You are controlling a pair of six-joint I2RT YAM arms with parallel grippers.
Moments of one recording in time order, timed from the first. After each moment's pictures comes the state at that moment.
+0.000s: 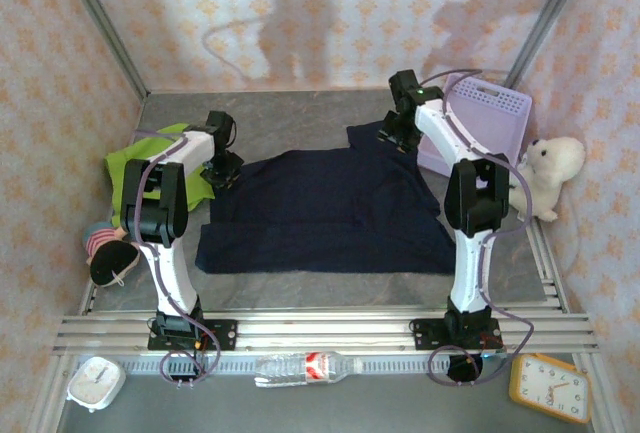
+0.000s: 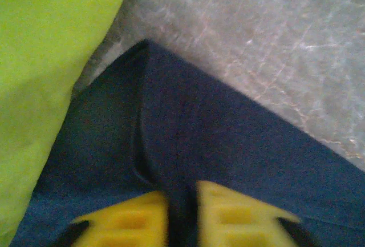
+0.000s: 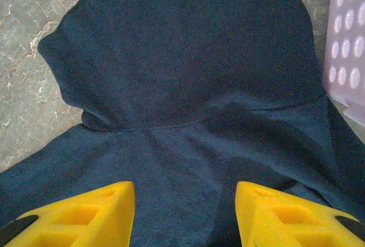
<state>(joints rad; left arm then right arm) -0.03 1.98 1.42 -0.80 -0.03 -1.01 0.24 2.11 1.92 -1.02 -0.03 0.72</state>
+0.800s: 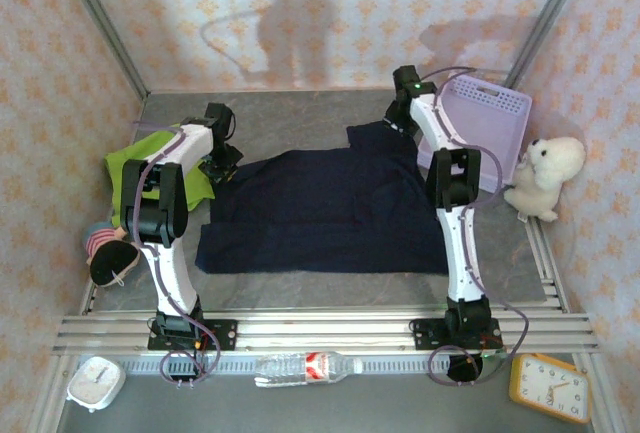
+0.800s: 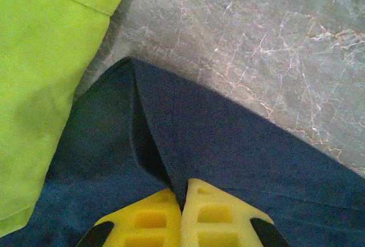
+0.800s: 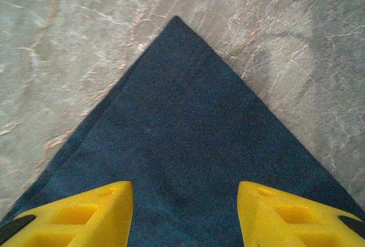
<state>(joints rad) -0.03 1.98 1.49 -0.88 -0.03 -0.97 0.16 2.61 2.48 -1.05 0.03 0.71</state>
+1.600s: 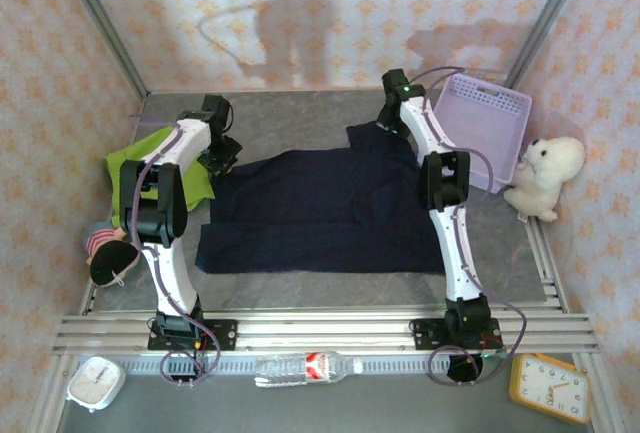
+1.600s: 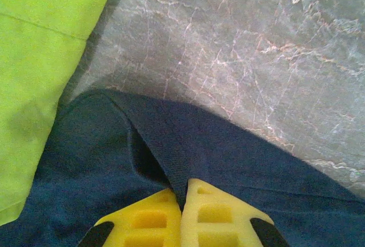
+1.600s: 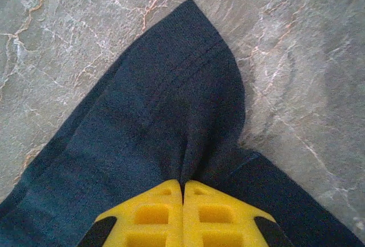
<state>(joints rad) -0.01 1.98 1.56 -0.90 0.00 -0.96 0.20 2.67 2.58 -1.10 0.10 0.70</state>
